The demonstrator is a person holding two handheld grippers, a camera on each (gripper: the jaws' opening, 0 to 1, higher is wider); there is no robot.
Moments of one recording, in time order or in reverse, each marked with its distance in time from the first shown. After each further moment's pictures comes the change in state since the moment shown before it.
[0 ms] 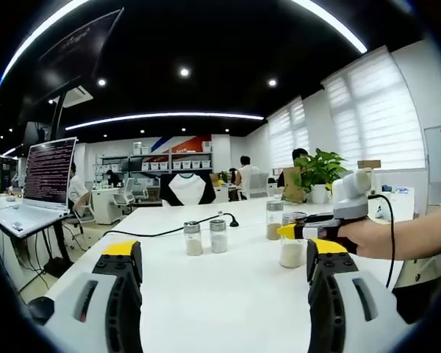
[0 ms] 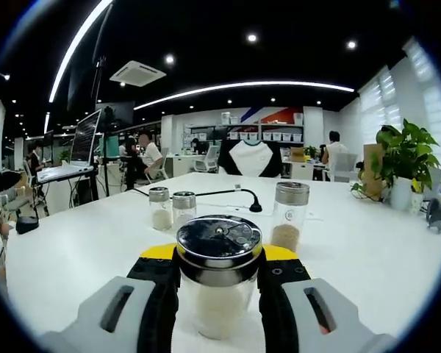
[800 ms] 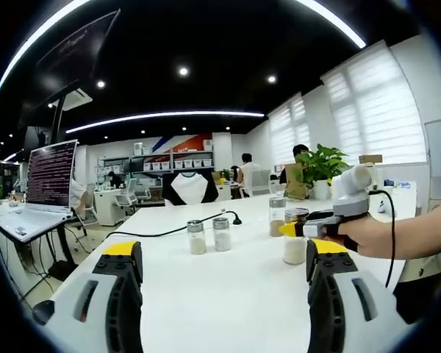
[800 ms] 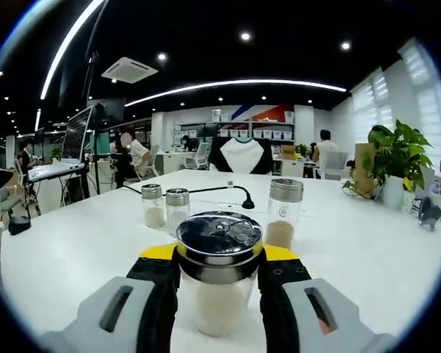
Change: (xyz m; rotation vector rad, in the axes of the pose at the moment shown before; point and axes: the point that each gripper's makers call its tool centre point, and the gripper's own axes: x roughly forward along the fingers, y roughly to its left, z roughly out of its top) left arm -0.002 0.003 0.002 0.036 0.006 0.013; right arm -0.002 -0.003 -0.007 0.035 0.041 -0.055
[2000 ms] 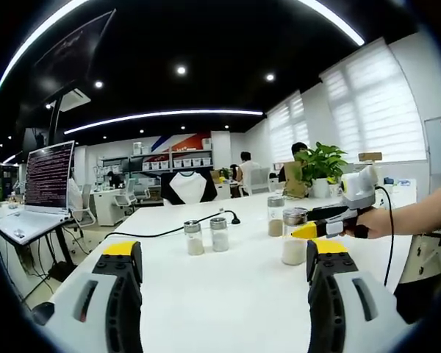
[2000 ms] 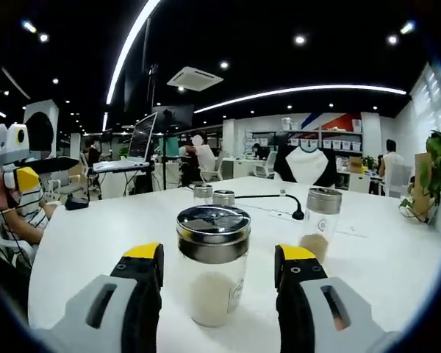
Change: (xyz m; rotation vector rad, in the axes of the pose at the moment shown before) left arm 0.008 -0.007 -0.001 0.007 0.013 -0.008; right arm -0.019 0.010 0.003 -0.138 -0.062 0.497
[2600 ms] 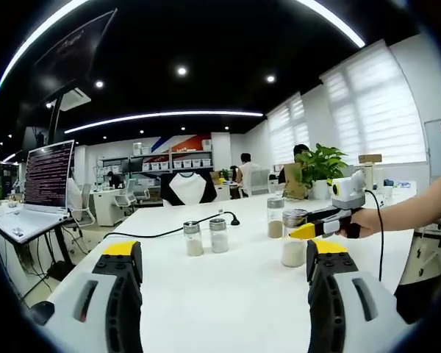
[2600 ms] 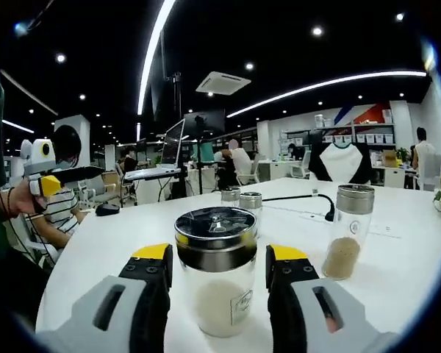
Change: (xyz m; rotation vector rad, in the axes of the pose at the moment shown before) left arm 0.000 0.001 0.001 -0.003 -0.007 0.003; right arm 0.012 0.007 0.000 0.079 -0.048 0.211
